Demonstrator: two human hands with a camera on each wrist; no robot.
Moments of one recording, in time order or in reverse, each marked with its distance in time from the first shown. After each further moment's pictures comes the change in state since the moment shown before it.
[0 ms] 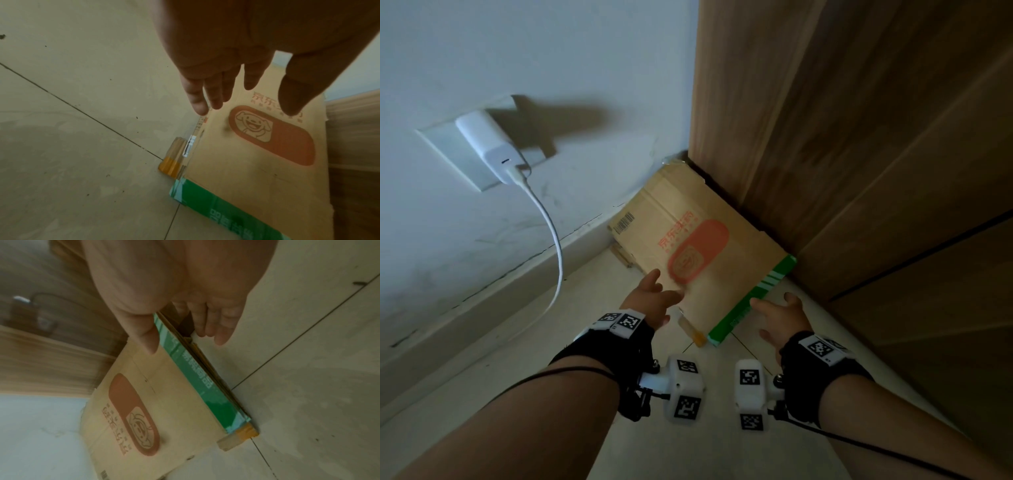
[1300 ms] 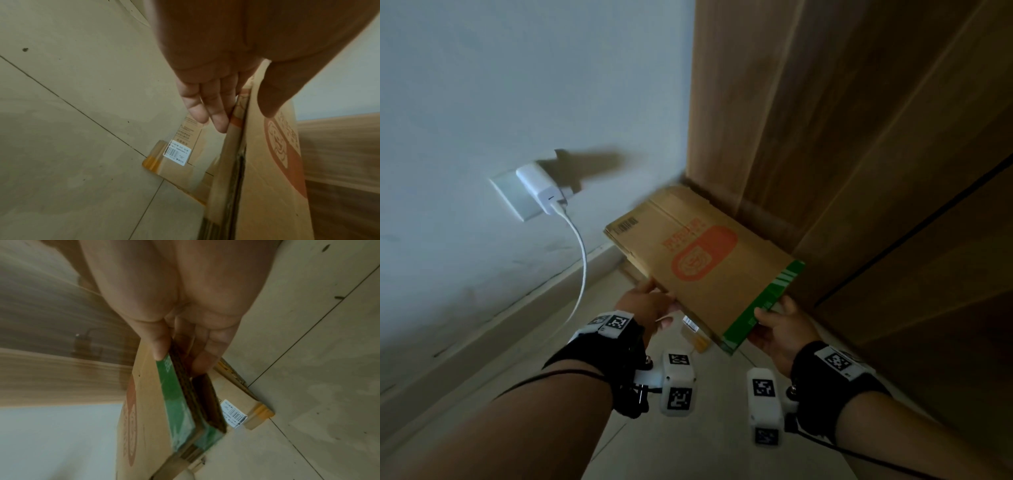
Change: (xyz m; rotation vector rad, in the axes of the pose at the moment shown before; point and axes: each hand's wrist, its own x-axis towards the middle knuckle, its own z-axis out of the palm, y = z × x) left_hand -0.062 0.030 -0.016 -0.132 -0.046 0.017; right_hand -0.091 -0.021 -0.024 0.352 -0.284 -0.105
